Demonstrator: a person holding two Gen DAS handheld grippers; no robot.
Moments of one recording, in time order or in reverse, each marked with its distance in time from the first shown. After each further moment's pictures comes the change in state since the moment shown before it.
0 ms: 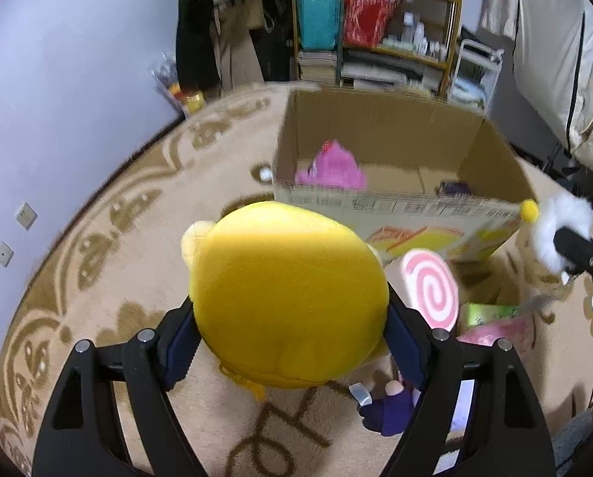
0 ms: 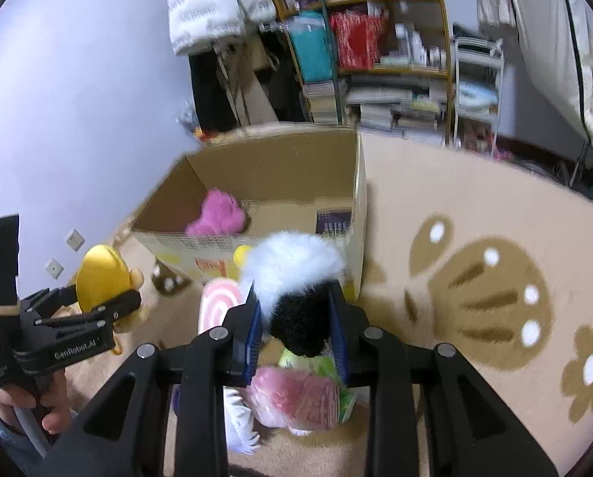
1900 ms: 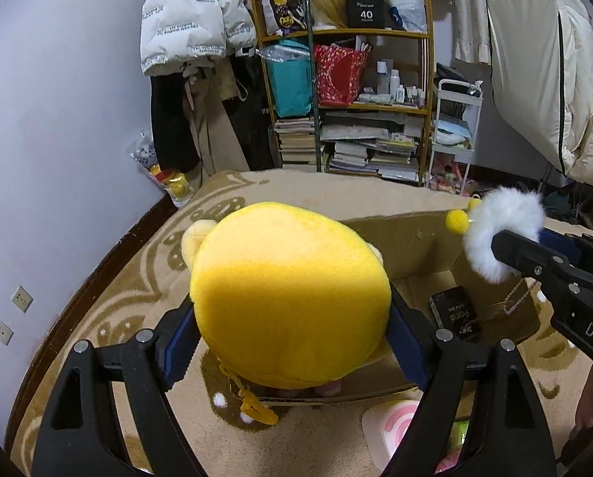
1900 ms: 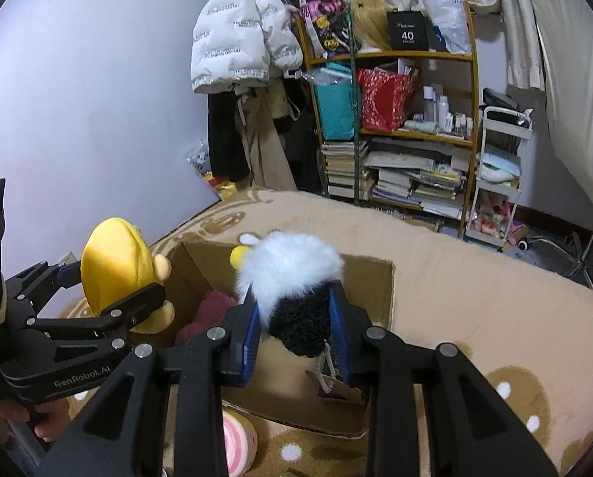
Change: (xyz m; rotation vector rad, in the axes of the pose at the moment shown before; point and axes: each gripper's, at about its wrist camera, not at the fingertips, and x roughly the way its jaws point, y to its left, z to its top) left arm 0.035 -0.035 0.101 0.114 -0.186 -0.007; right arm 0.061 0.006 0.079 -0.106 -0.119 0.015
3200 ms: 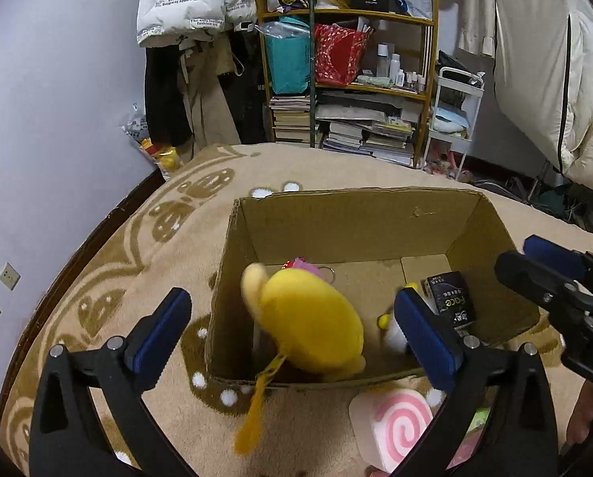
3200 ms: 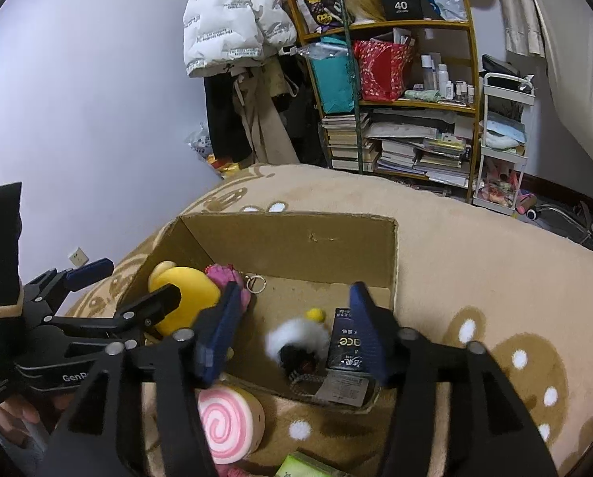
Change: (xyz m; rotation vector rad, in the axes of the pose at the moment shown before) left arm 0.010 -0.001 -0.014 -0.046 0.070 -0.040; right arm -0.002 -0.014 -0.017 0.063 0.058 0.038
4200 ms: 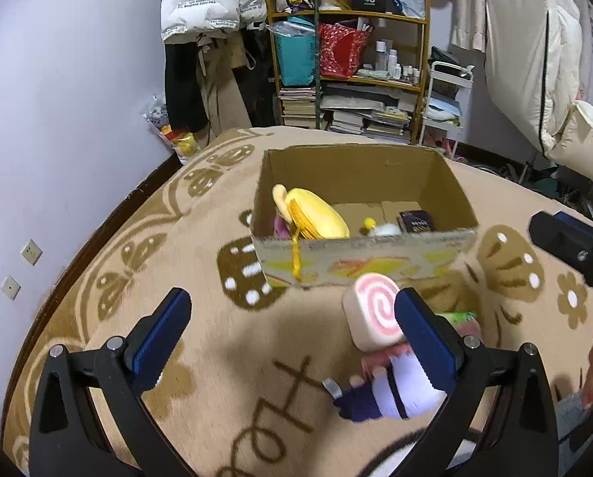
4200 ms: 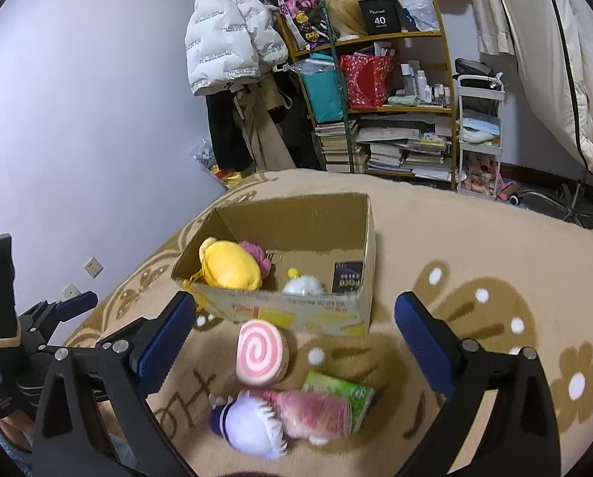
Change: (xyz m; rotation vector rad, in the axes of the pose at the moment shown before) left arm -0.118 0.004 -0.066 -0.004 0.034 0.019; right arm -0.105 0.014 -0.044 0.042 -0.014 -0.009
